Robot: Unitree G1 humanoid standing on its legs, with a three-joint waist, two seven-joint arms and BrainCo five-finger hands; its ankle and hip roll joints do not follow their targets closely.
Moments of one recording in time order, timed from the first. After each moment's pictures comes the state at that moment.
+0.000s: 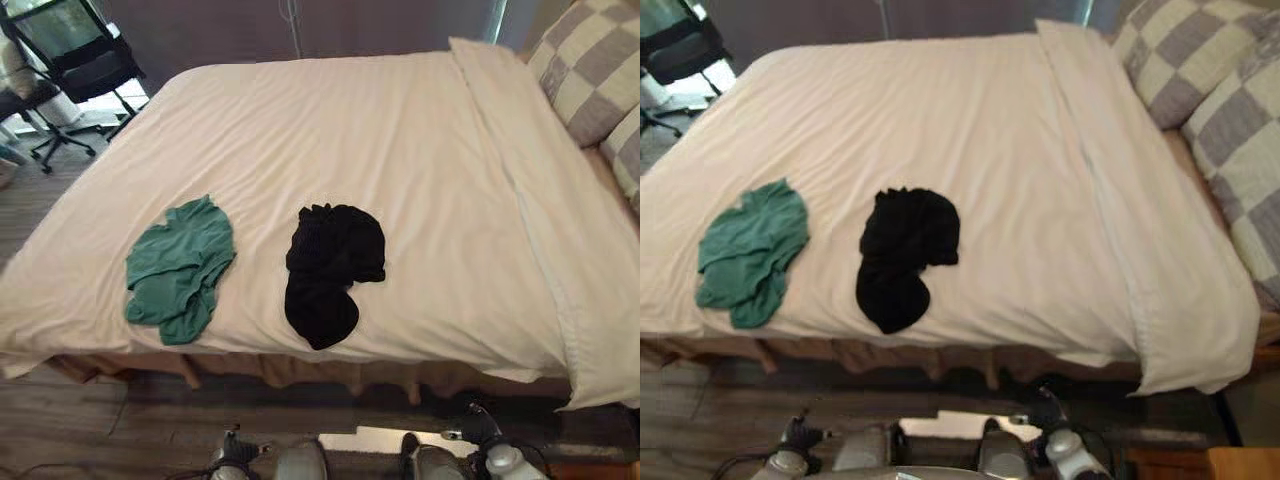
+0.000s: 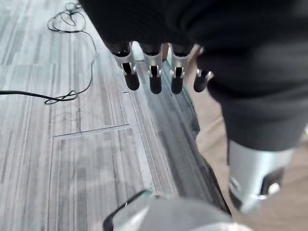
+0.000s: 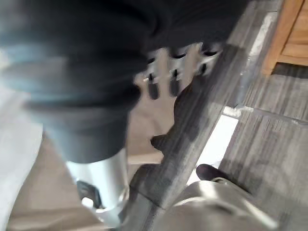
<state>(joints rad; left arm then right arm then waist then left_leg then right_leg) -0.05 0.21 -0.19 1.23 0.04 -0.08 0.21 -0.06 -0.26 0.29 1.08 -0.10 0.01 -0.20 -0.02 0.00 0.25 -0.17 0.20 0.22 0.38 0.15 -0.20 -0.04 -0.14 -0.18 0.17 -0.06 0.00</state>
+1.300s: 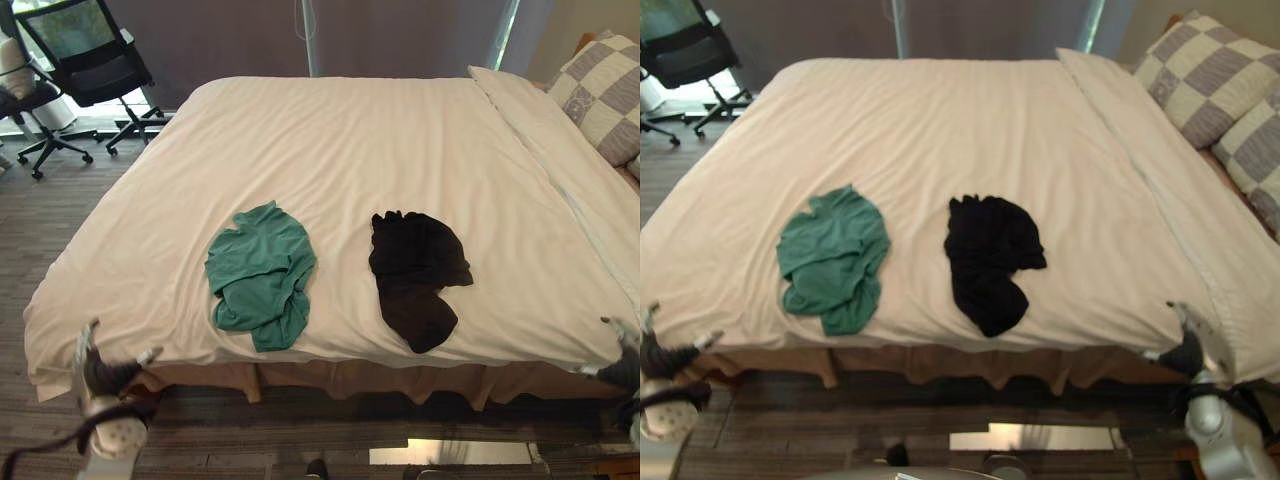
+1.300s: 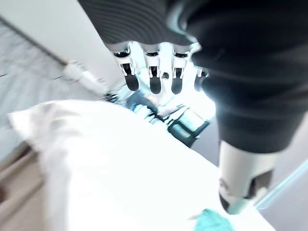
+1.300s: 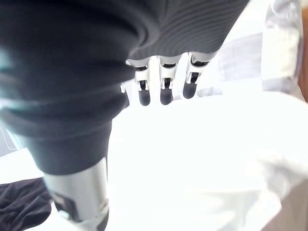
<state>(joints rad) 0.21 0.59 0.22 0.30 0.09 -0.14 0.38 0.24 -0.81 -0.12 0.28 -0.44 -0.05 -0.26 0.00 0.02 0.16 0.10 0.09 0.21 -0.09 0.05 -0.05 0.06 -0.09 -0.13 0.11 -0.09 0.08</state>
